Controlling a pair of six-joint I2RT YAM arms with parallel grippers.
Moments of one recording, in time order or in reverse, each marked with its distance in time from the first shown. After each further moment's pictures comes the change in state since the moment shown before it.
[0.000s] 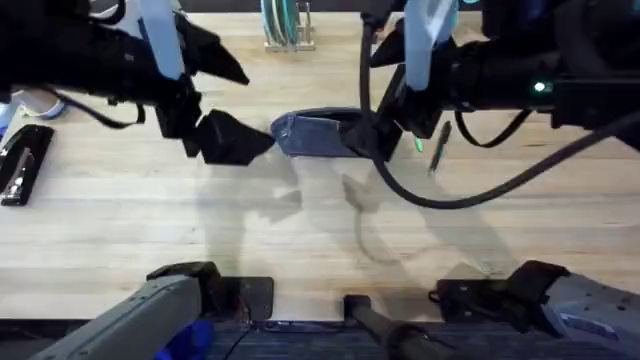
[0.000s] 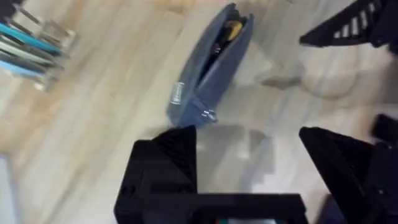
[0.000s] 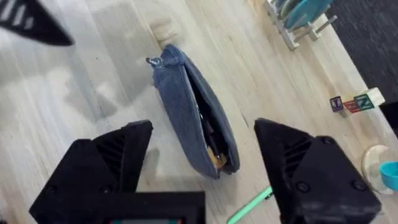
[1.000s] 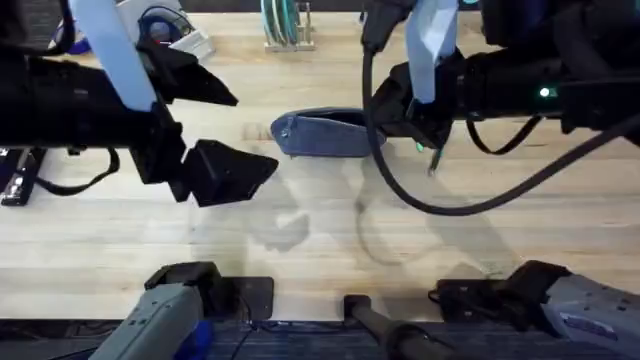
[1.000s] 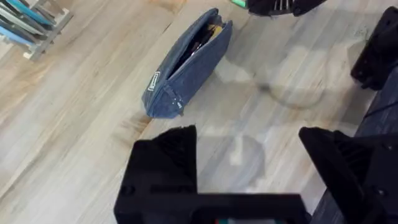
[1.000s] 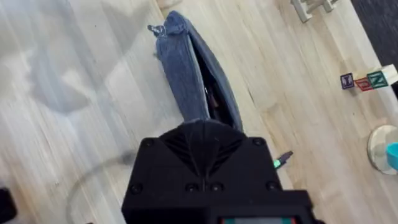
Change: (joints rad) left arm 0.000 -0.213 0.000 -0.117 -0.005 -0.204; right arm -0.020 -0.006 0.000 -0.108 0.014 -0.064
